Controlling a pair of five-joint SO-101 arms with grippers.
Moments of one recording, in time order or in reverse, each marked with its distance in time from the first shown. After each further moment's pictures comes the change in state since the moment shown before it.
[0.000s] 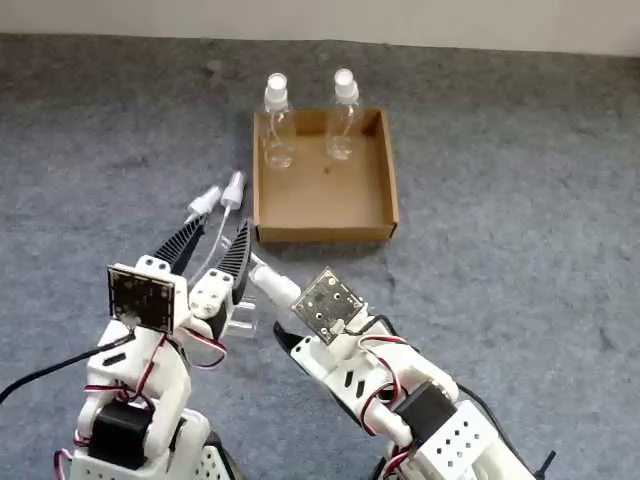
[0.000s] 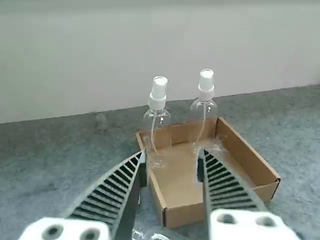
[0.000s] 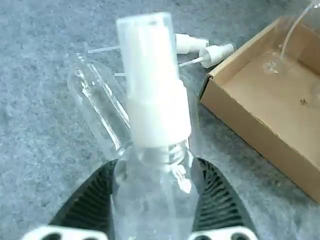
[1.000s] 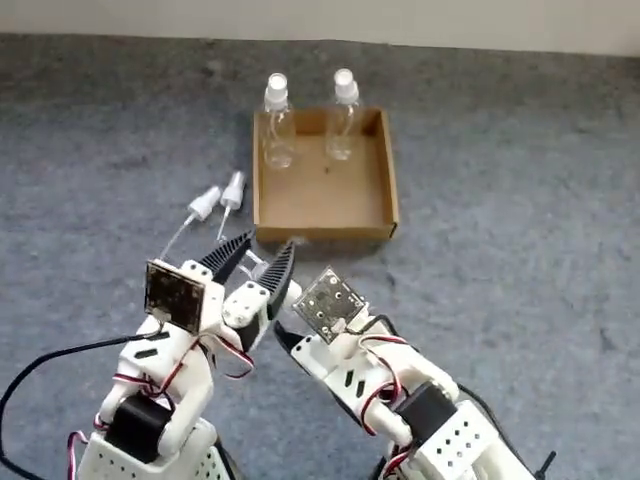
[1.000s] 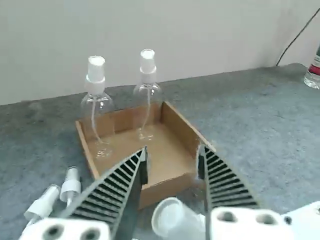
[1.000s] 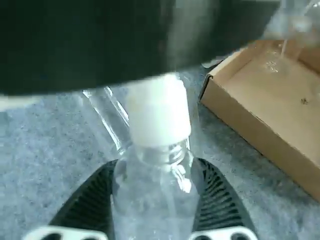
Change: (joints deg) left arm 12.3 0.2 5.1 -4.3 5.0; right arm -0.2 0.0 0.0 0.0 -0.4
